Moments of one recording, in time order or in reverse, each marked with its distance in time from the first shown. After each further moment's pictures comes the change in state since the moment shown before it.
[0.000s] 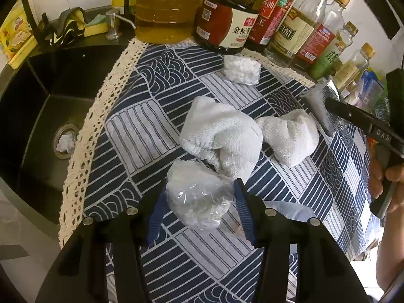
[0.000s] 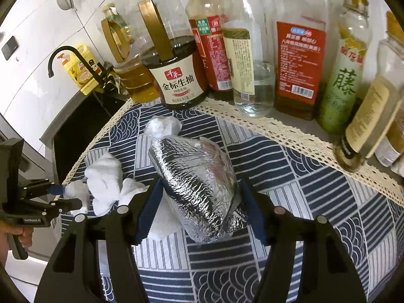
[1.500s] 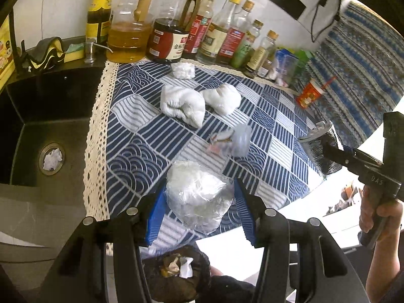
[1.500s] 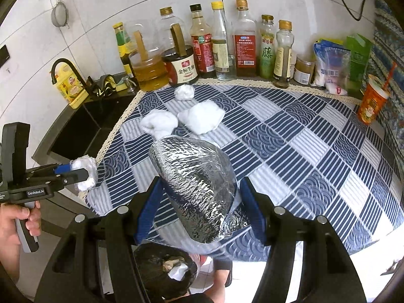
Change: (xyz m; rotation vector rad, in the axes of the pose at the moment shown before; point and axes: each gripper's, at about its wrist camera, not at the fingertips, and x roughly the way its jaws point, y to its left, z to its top) left arm -0.109 0.054 -0.101 0.275 -0.109 -0.322; right arm -0.143 0.190 -0.161 0.246 -0.114 -0.297
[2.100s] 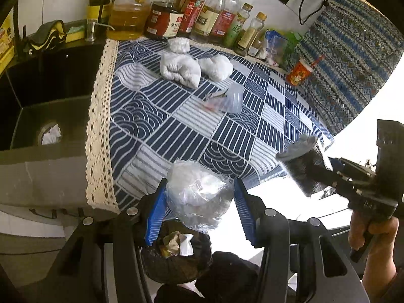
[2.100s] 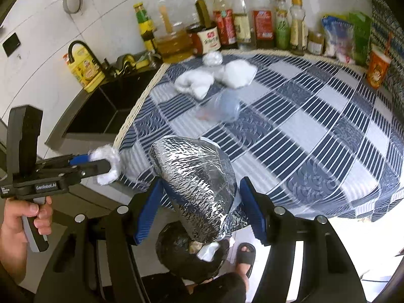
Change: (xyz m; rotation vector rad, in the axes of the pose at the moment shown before) left arm -0.014 0.008 -0.058 0.025 0.064 -0.038; right arm 0.007 0.066 -0.078 0.043 0.073 0.071
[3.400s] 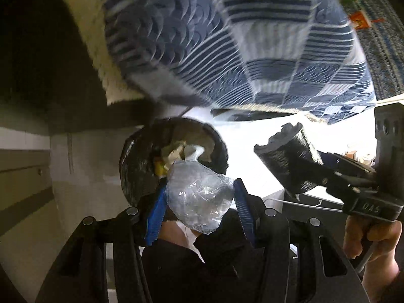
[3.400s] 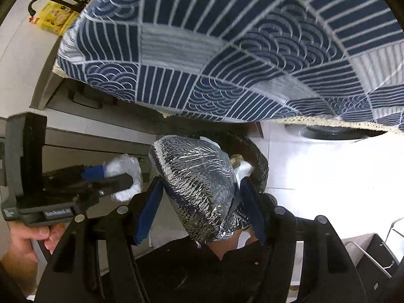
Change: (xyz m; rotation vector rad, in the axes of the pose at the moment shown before) left arm 0.135 0.053 -0.155 -0.235 0.425 0.045; right arm 0.155 -0.017 -0.137 0.184 0.431 0.131
